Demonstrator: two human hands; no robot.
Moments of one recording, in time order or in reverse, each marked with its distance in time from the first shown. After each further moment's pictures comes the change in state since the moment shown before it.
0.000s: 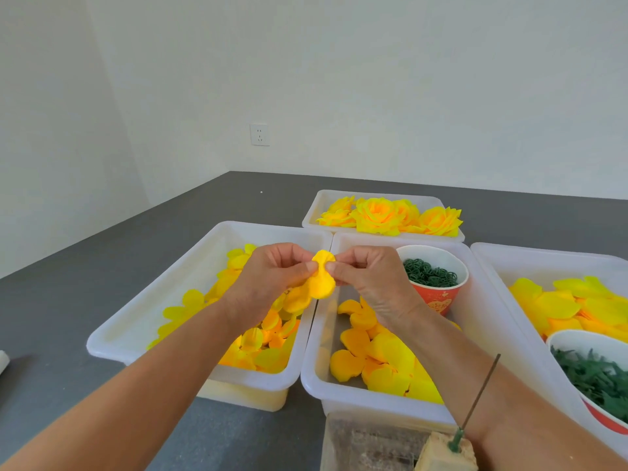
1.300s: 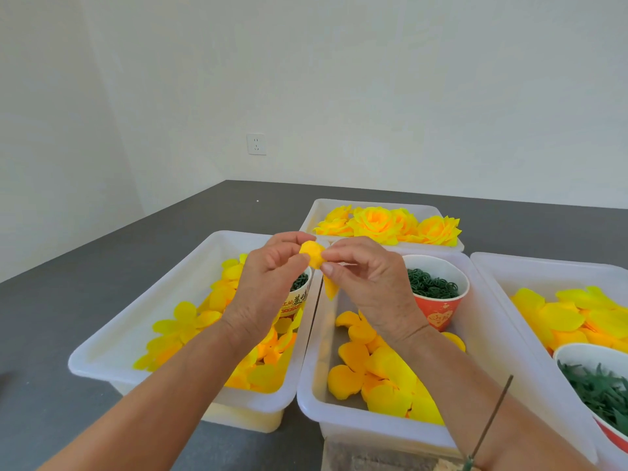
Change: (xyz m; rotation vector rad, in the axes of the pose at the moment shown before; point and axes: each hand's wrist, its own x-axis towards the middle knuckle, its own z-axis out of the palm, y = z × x) left_hand -0.003 0.013 0.017 0.067 0.194 0.245; right_hand 0.001 -0.005 0.002 -0.074 0.069 -0.370
